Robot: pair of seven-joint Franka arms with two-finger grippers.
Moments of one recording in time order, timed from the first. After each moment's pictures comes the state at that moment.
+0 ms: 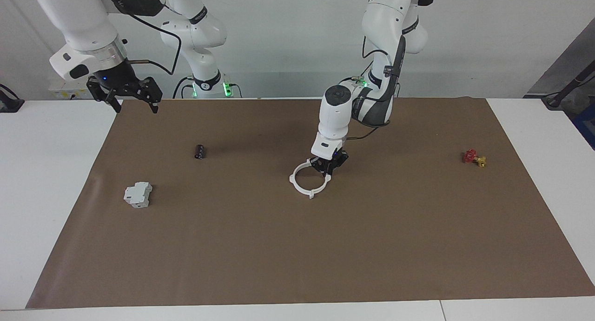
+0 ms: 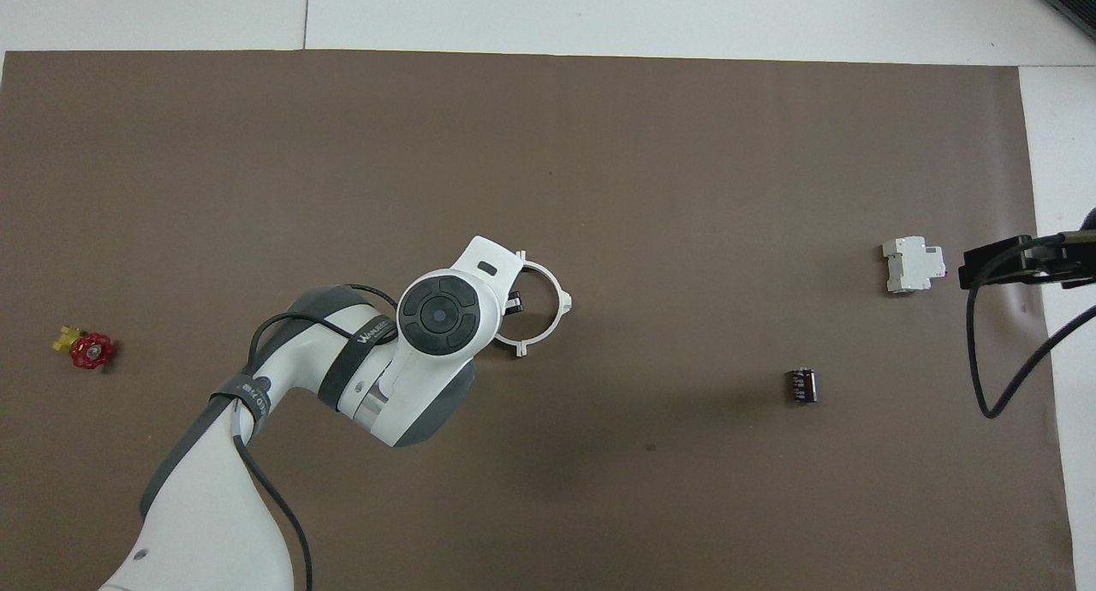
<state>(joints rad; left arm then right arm) -0.59 0.30 -0.04 -2.05 0.10 2.44 -0.89 0.04 -0.05 -0.07 -1.65 -0.04 1.56 -0.01</state>
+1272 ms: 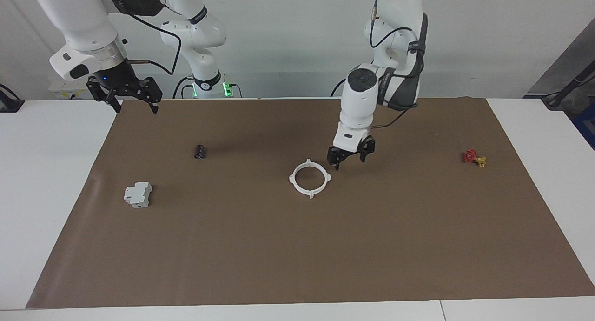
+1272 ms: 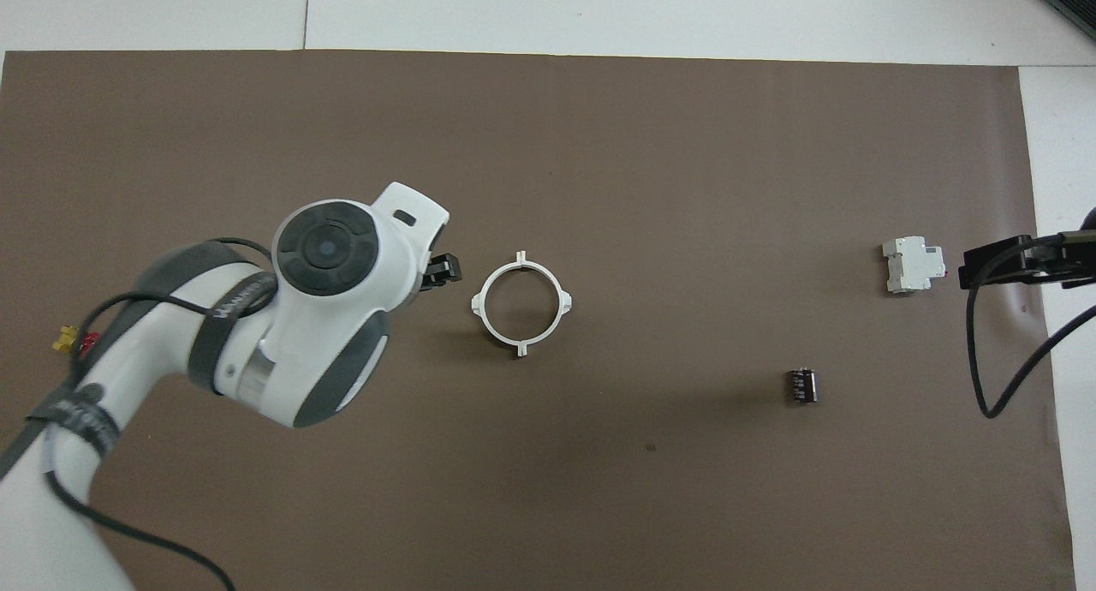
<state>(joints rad) -0.41 0.06 0.00 -1.94 0.11 2.02 -0.59 0.04 -0.05 -0.07 -1.65 -0.04 1.56 -0.01</state>
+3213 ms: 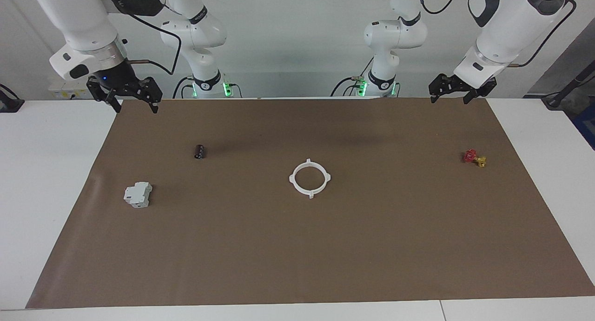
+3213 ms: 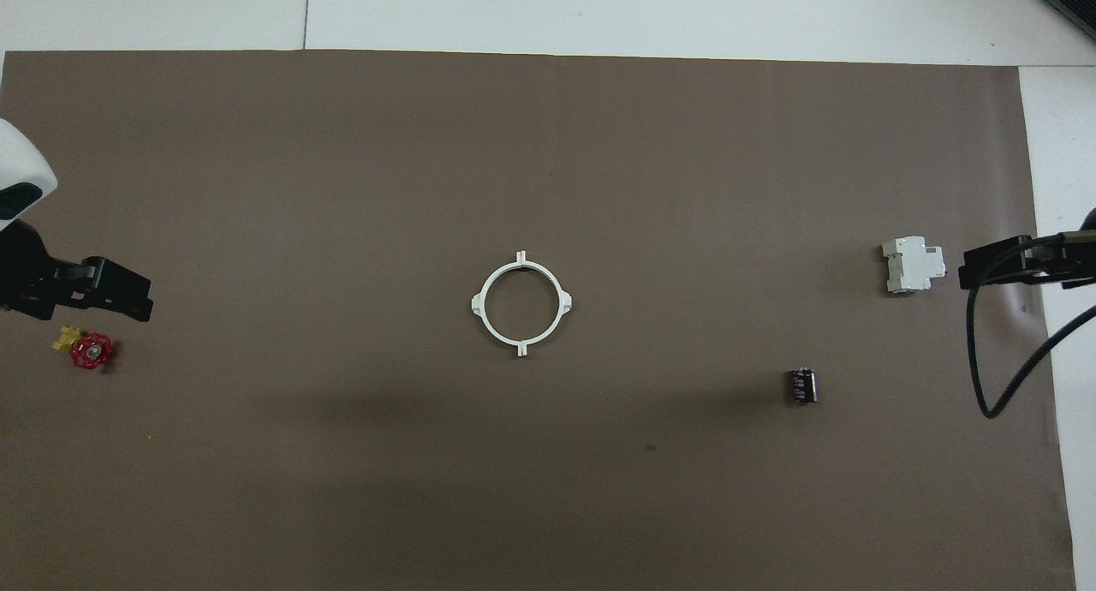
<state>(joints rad) -0.11 -0.01 0.05 -1.64 0.01 1.46 -0.02 0.04 -0.05 -0.07 -1.65 -0.04 1.56 -0.01</state>
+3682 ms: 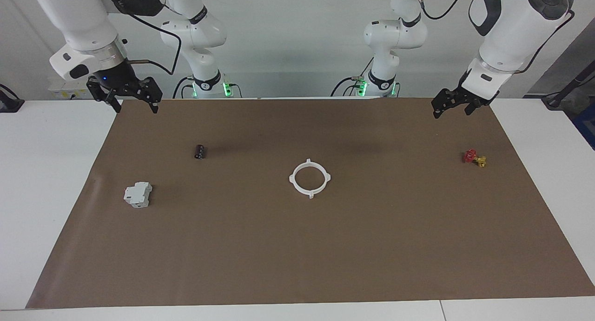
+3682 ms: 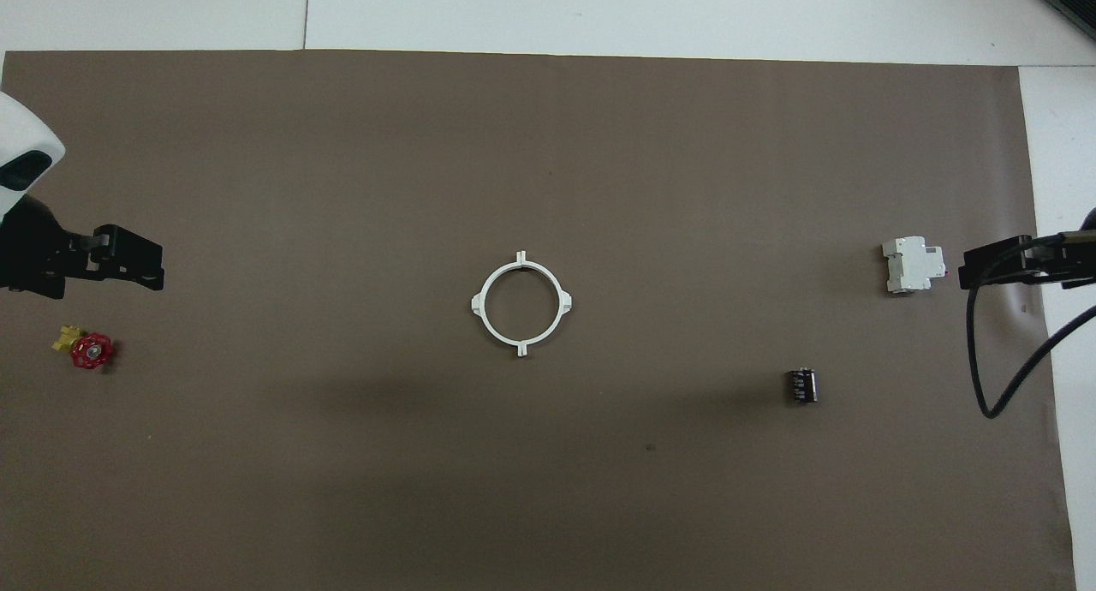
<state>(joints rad) -0.12 0.00 0.05 -1.62 0.01 1.51 -0.10 0.04 -0.05 -0.07 -1.65 -0.04 1.56 -0.01</state>
